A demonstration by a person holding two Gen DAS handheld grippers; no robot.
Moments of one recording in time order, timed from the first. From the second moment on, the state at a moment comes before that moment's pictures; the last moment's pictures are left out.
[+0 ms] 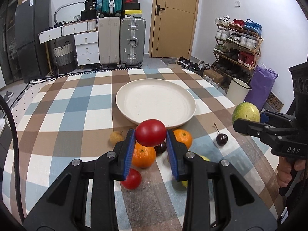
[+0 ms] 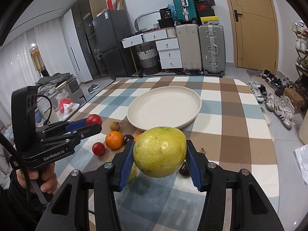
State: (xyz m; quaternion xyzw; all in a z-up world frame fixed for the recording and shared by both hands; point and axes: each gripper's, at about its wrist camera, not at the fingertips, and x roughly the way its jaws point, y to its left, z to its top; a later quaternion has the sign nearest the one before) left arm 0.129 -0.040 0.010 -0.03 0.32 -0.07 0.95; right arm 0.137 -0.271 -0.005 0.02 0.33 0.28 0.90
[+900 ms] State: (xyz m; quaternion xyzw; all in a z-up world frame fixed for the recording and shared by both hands) left arm 0.210 -0.043 0.000 -0.01 0.32 -0.04 0.95; right arm 0.209 -0.258 -0.002 0.05 0.31 0.29 0.90
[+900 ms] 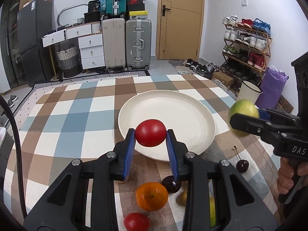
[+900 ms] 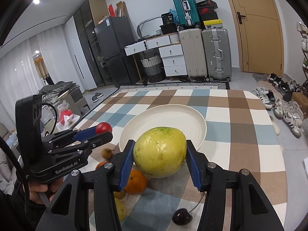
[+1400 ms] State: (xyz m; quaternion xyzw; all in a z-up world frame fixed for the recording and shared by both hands) left arm 0.227 -0.048 -0.020 -0.01 0.34 -0.05 0.94; right arm 0.208 -0.269 -0.008 0.03 0.33 0.29 0.90
